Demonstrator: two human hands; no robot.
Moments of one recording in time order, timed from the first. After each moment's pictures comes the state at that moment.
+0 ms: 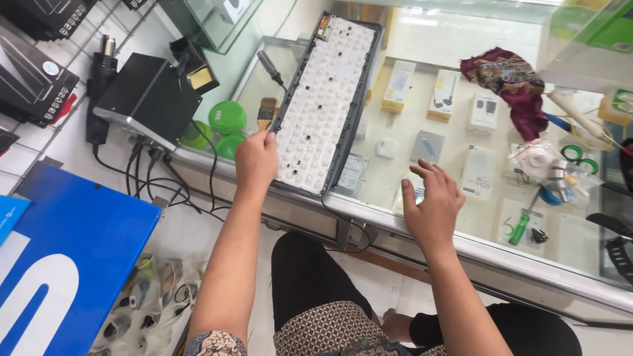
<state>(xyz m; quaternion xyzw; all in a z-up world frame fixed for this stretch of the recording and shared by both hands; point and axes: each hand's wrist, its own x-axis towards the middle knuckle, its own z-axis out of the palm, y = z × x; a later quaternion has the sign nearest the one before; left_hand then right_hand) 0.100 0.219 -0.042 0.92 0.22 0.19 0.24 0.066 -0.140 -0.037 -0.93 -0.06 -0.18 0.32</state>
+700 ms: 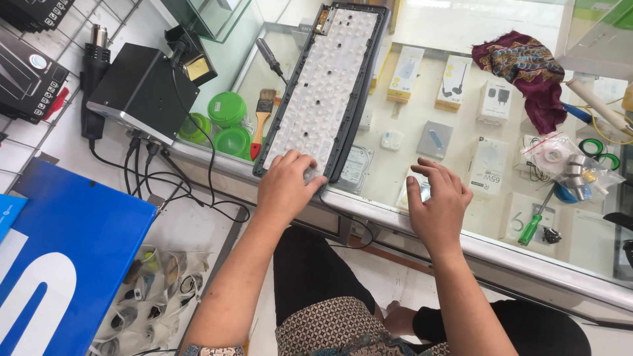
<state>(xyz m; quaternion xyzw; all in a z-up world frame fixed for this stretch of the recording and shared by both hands) 0.034 0.130 0.033 0.98 0.03 0.03 0.18 0.064 -0.142 -0.027 -0.92 -0.08 -0.15 0.36</state>
